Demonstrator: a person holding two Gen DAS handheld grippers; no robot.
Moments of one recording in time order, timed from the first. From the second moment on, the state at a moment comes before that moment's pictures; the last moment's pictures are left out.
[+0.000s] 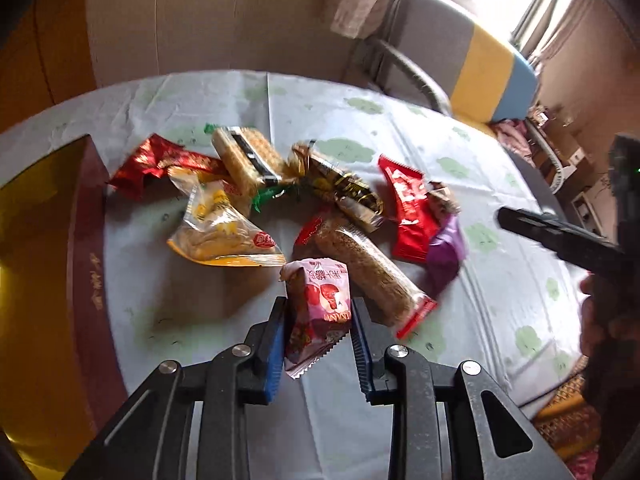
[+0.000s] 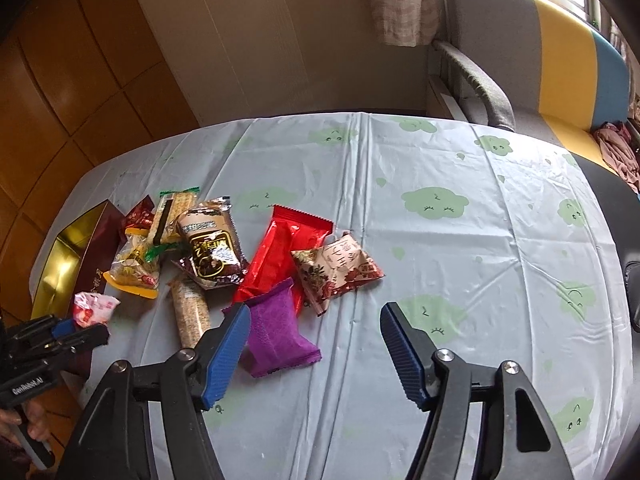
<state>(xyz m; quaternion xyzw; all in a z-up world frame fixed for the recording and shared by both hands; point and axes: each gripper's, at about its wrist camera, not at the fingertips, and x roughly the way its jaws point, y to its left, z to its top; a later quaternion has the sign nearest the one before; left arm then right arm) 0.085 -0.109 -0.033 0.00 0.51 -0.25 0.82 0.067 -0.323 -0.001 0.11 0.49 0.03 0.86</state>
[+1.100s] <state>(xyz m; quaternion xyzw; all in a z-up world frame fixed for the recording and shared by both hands) 0.187 0.052 -0.053 -0.03 0.49 -0.02 0.87 0.070 -0.232 -0.025 -0.12 0.47 0.03 0.87</state>
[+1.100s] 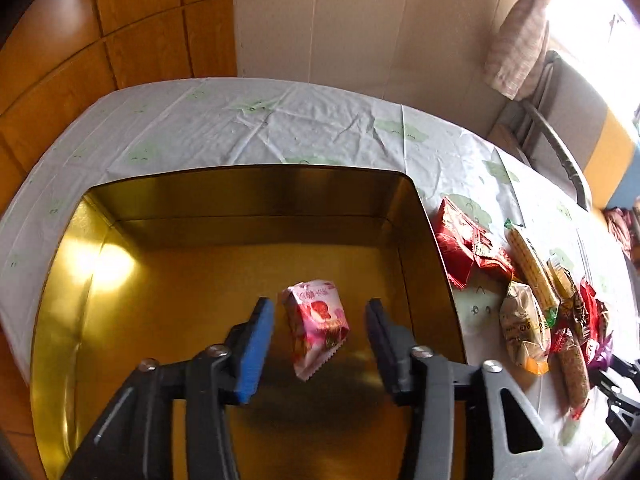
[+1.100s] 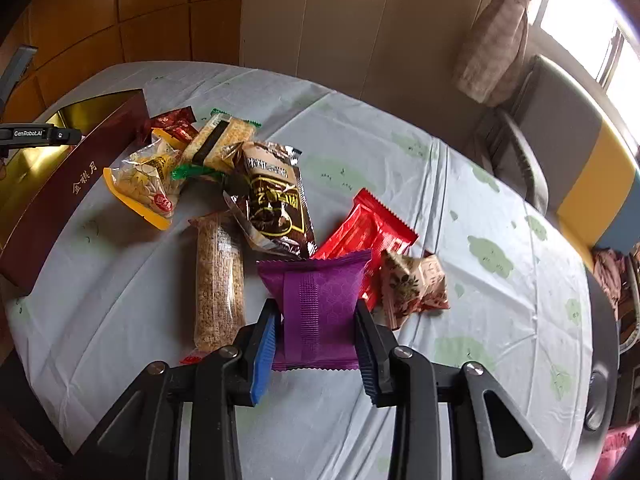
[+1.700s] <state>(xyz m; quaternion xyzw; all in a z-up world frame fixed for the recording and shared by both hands) 0.076 0.063 -0.020 -0.01 0.44 0.02 0.90 0.048 -0.131 0.054 -0.18 0.34 0.05 0.92</state>
